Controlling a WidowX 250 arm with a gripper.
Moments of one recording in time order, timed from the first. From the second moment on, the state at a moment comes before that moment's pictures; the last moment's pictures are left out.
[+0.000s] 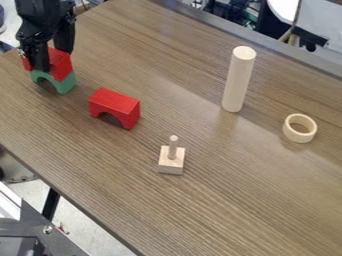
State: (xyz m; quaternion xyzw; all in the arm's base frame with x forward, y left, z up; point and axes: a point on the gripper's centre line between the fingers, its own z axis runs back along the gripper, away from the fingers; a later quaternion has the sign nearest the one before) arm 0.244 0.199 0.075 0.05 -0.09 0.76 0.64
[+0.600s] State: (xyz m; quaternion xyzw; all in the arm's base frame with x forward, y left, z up) arm 0.267 0.193 0.127 -0.01 -0.15 0.75 0.64
